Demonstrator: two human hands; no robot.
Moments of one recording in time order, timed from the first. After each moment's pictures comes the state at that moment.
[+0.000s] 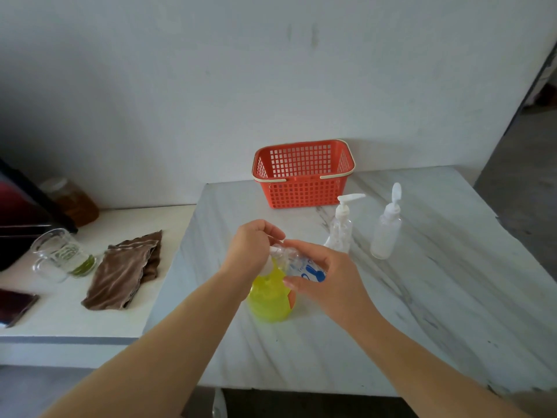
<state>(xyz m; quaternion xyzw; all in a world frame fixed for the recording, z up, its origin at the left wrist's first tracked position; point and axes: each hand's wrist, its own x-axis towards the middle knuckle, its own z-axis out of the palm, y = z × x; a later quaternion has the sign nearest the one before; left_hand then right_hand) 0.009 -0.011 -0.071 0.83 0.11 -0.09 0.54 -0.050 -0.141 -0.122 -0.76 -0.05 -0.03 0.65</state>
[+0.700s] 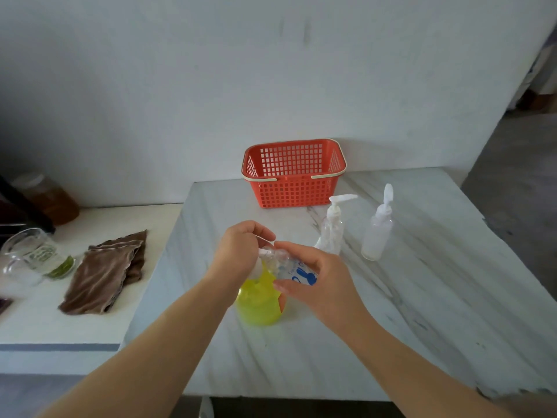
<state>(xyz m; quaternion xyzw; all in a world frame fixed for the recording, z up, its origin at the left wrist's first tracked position) 0.013 -0.009 -0.075 0.82 0.11 -0.09 0.55 -0.048 -0.141 -0.125 -0.76 -0.05 -0.02 0.65</state>
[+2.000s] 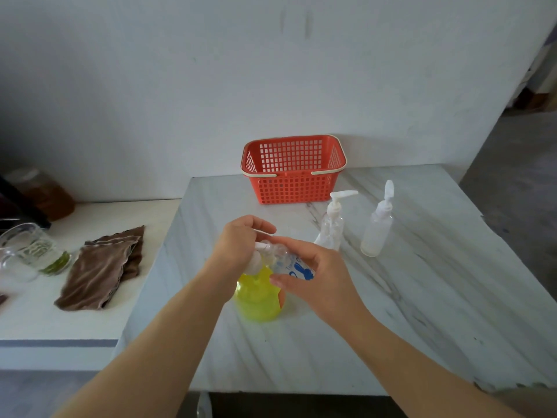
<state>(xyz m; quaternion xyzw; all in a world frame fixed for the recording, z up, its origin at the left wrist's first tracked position) 0.013 -0.006 -0.071 0.81 0.10 -0.12 0.57 -0.047 -0.138 -0.123 -0.75 -0.06 -0.02 0.66</state>
